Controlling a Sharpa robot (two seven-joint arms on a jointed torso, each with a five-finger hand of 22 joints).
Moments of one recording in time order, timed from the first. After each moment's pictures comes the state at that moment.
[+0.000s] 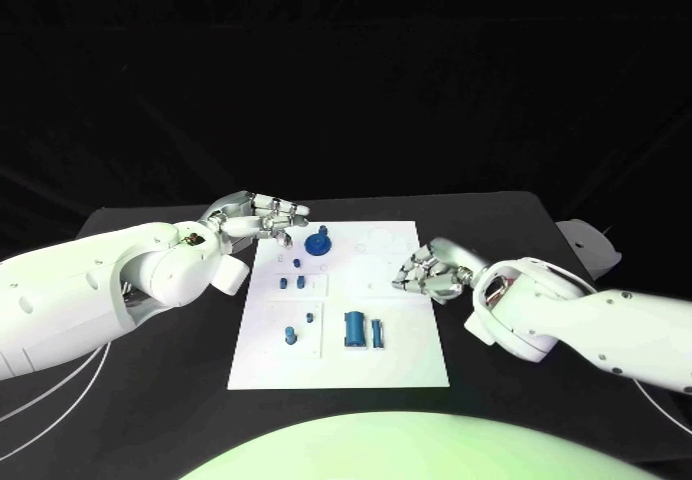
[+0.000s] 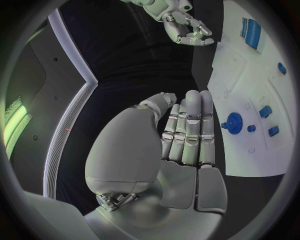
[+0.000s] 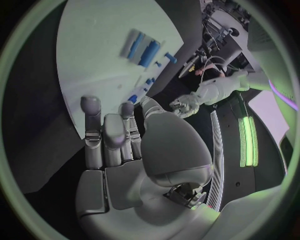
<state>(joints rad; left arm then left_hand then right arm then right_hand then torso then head) 1.11 -0.90 -0.02 1.53 -0.17 -0.16 0.13 1.42 -0.16 0.39 0.09 0.46 0.99 0.20 0.11 0.07 1.00 0.13 0.34 0.09 1.10 0.05 0.98 0.33 0.17 0.88 0.14 0.97 0.55 1.04 -0.94 -0.12 1.72 -1.07 -0.46 -0.21 1.32 -0.03 0.06 0.18 0.32 0.98 0.12 0.21 0.42 1.10 0.04 0.64 1.00 1.35 -0.03 1.06 0.89 0.17 1.16 0.07 0.53 1.24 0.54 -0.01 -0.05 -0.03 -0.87</state>
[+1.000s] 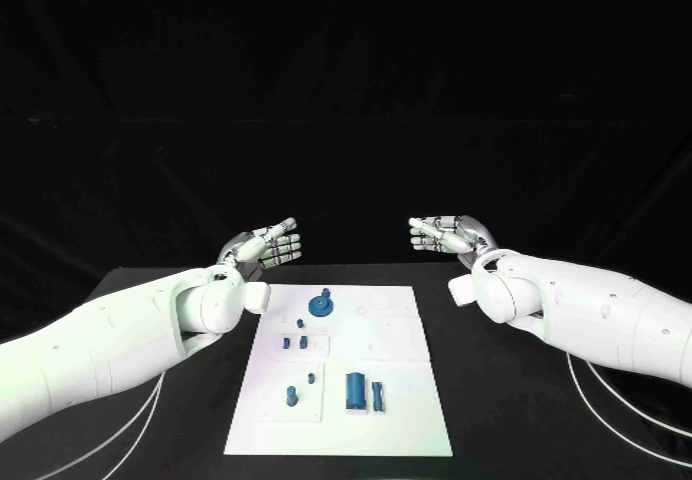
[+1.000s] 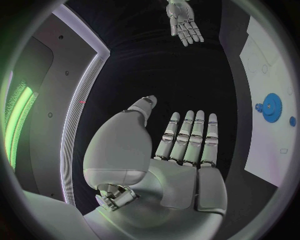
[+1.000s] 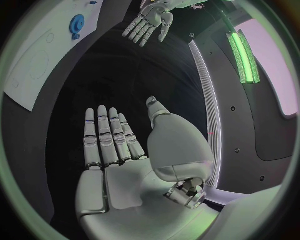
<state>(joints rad) 1.09 -0.68 -0.03 1.20 0.11 -0.25 0.33 1.11 -0.10 0.19 0.12 0.37 0.74 0.11 0.03 0.03 0.78 0.16 0.03 0.03 0.71 0.14 0.07 0.03 0.12 0.54 0.23 0.15 0.03 1.14 -0.68 -0.10 1.14 -0.20 -0.37 0.33 1.11 -0.01 0.08 0.08 0.13 0.77 0.15 0.03 0.14 0.85 0.12 0.06 0.10 0.87 0.10 0.03 0.13 0.15 0.67 0.20 0.03 0.42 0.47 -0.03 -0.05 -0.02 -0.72</state>
